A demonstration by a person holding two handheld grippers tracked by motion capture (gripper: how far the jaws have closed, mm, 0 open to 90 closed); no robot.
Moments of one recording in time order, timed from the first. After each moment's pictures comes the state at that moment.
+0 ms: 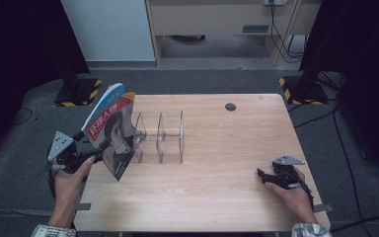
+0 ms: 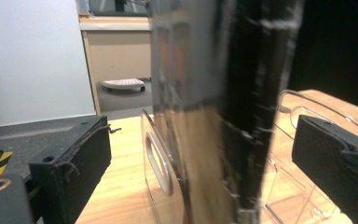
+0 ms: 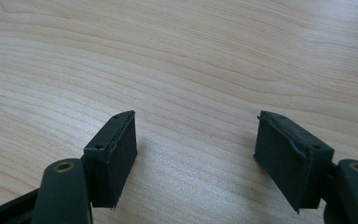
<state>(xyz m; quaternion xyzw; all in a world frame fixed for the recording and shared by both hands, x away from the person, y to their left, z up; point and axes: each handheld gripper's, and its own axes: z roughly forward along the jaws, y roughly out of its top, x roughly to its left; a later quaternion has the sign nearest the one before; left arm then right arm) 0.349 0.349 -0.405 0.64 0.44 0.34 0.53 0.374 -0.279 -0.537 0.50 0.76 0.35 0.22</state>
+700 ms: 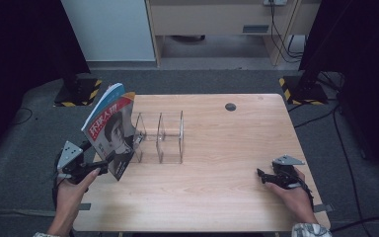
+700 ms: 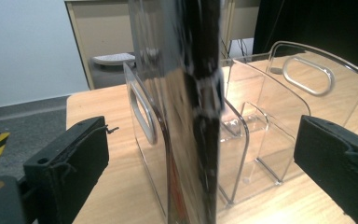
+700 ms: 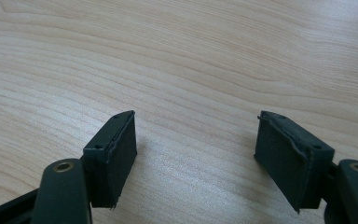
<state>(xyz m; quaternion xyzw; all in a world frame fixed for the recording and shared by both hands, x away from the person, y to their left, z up) 0.333 0.345 -0.433 0.68 0.44 0.31 0.51 0.374 -0.279 -0.537 0.50 0.76 0.34 0.22</state>
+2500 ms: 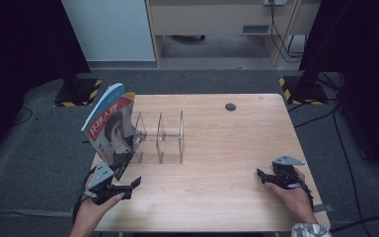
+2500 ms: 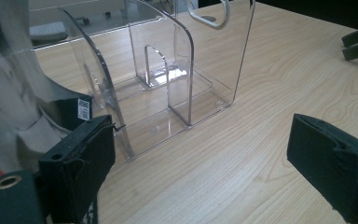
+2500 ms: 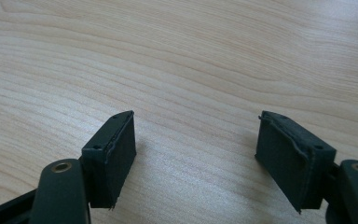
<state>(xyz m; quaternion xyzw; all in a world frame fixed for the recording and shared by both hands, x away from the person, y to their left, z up) 0.304 0.277 -0.462 0.76 0.38 0.23 0.48 0.374 -0.278 -0.537 0.50 0.76 0.34 0.22</state>
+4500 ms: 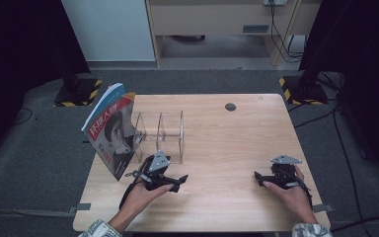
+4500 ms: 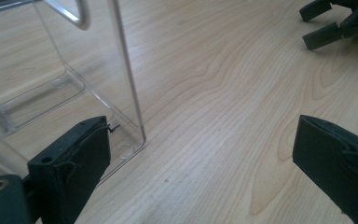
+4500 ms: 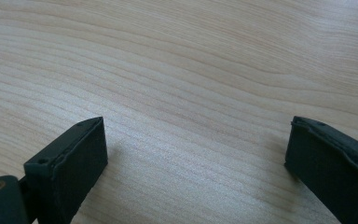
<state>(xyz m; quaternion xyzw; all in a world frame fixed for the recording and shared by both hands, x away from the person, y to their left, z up) 0.355 0.147 -0.485 0.82 0.31 0.15 0.45 0.378 -0.274 -0.539 0.51 0.77 0.33 0.21</state>
